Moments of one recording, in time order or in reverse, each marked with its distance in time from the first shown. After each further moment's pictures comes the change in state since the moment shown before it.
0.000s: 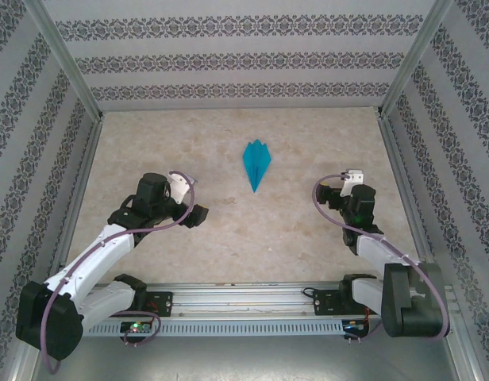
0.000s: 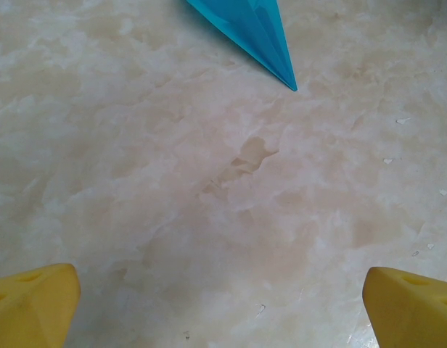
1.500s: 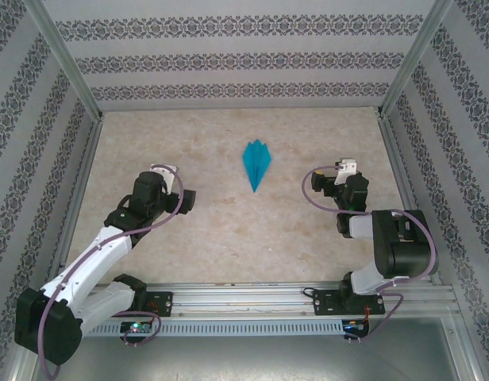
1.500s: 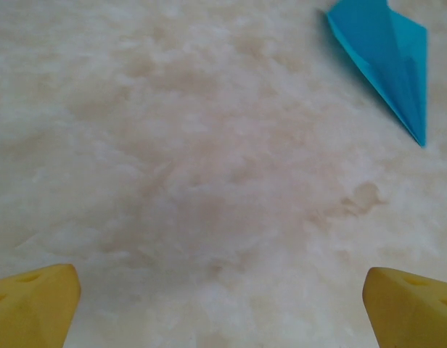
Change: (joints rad) left arm 0.009 -0.043 -0.001 0.027 -0.369 -0.227; right arm 0.003 0.364 0.095 0.340 -0.012 -0.025
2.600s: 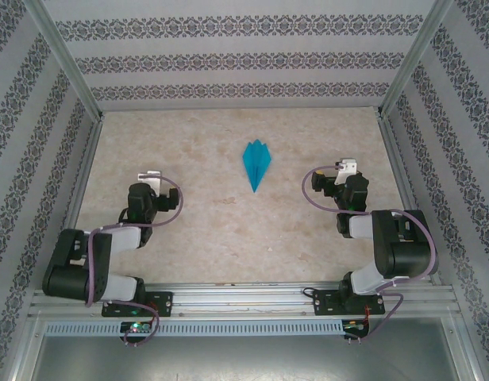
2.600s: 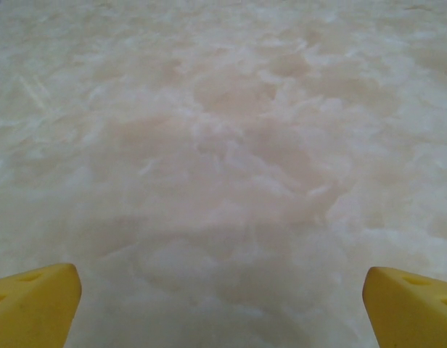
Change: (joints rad) left arm 0.267 0.438 -0.291 0.906 0.058 0.117; right arm 0.000 0.000 0.000 0.000 0.008 0.000
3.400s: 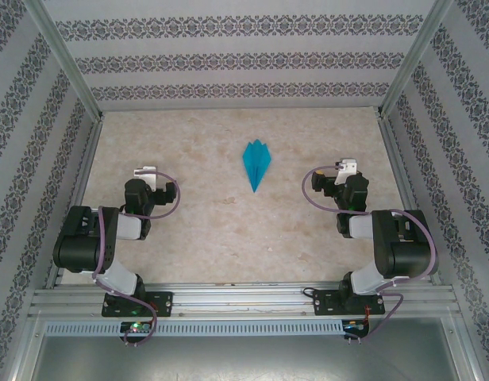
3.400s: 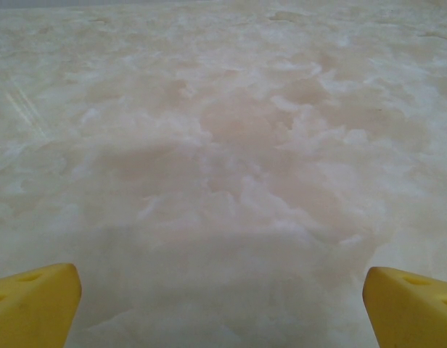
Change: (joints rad) left arm 0.084 0.178 0.030 0.198 0.073 -0.010; right arm 0.000 0.000 0.000 0.000 0.000 0.000
